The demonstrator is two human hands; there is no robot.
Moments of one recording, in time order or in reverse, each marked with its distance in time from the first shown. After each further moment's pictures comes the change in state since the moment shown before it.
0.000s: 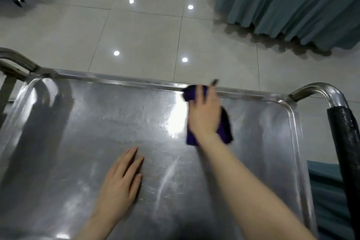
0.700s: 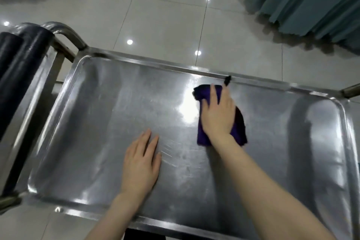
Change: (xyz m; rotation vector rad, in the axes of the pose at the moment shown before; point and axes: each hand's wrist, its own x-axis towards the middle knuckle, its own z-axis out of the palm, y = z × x) left_hand -0.020 -0.069 -0.013 -0.025 0.123 -0.164; right_hand -0.058 -0.086 0.031 -0.054 -0.019 -0.023
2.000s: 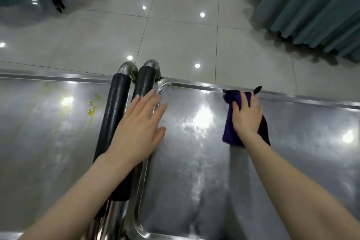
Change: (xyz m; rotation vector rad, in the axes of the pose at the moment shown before) left_hand 0.123 -0.204 -0.225 0.261 -0.013 0.363; right_hand 0.031 -0.173 0.046 0.046 0.033 0.182
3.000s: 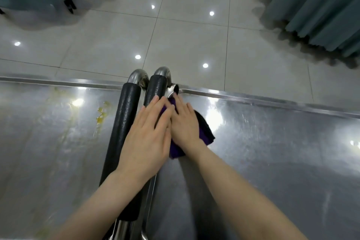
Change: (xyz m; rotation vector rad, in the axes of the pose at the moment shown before) left_hand 0.007 -0.004 0.008 -0.185 0.163 -0.099; right_hand -0.054 -0.173 0.073 -0.010 -0.216 -0.603
